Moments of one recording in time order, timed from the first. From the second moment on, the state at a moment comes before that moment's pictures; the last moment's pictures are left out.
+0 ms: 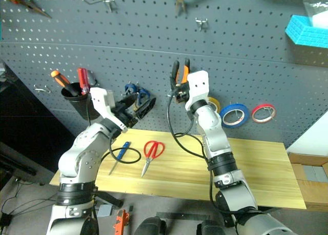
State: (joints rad) left arm -0.42 0.32 0.15 -0.13 -0.57 0.47 -0.43; right arm -0.76 0.03 0.06 0.33 0.06 0.01 0.15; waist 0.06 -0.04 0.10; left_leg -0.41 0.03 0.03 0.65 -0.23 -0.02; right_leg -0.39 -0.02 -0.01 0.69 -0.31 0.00
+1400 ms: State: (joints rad) left arm -0.39 0.34 0.16 -0.20 -0.58 0.52 -0.42; right arm -0.83 0.09 0.04 0.44 -0.01 -0.15 0.04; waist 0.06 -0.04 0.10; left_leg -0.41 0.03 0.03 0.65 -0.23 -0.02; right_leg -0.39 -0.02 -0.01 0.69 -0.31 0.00
